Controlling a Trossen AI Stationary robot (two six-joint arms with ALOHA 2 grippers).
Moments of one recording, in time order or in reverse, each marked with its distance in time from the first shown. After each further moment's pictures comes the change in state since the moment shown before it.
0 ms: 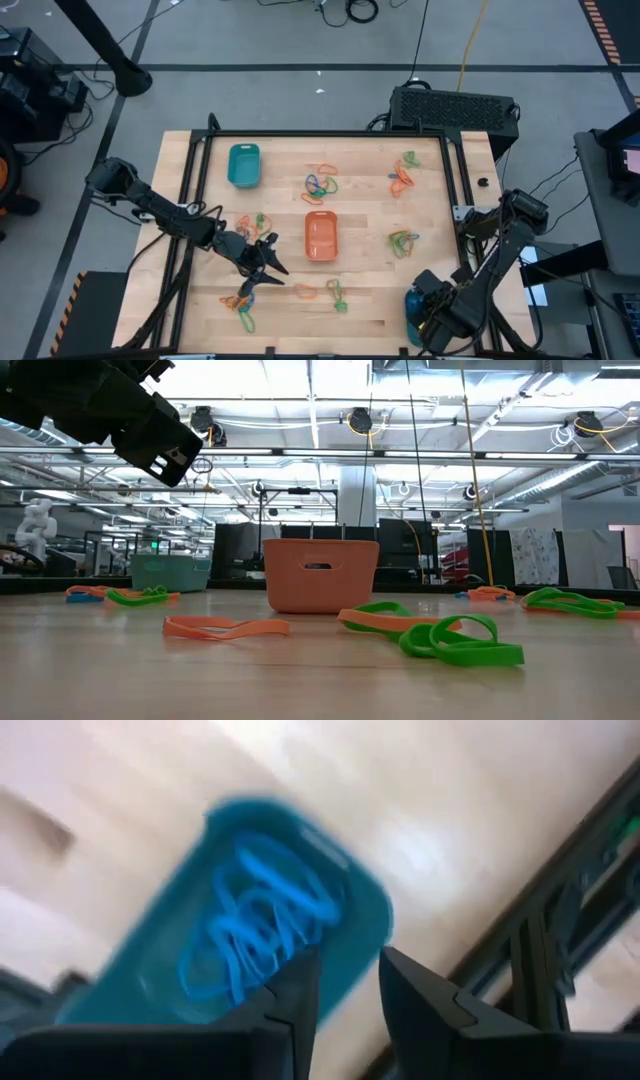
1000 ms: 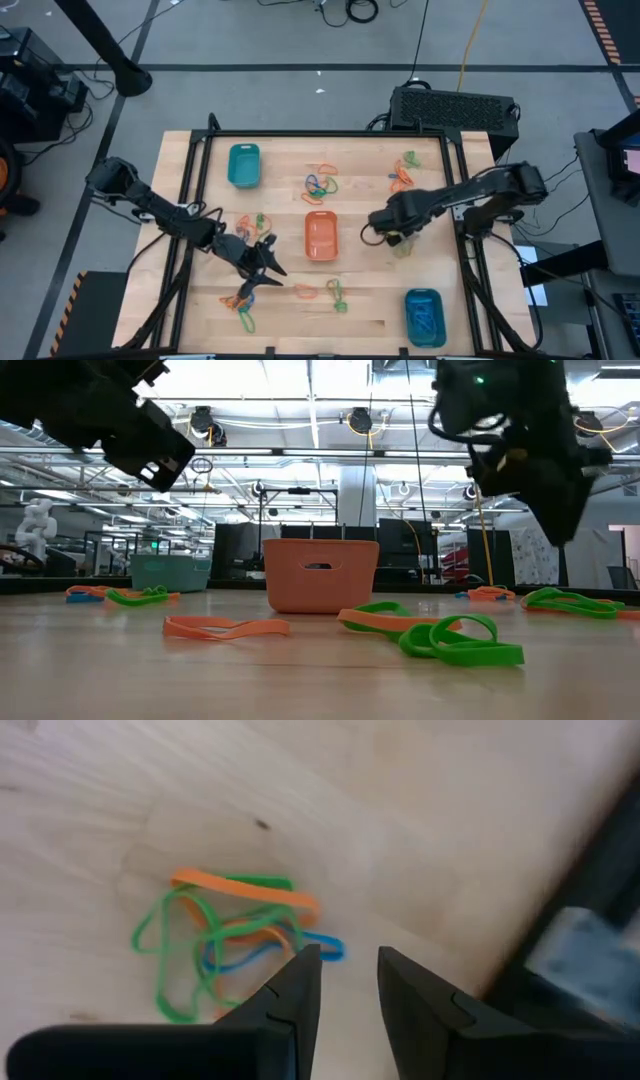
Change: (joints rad) left arm -0.030 0.000 0.000 -0.044 -0.028 -0.033; right arm -0.807 -0.217 -0.402 0.139 0.102 -0.648
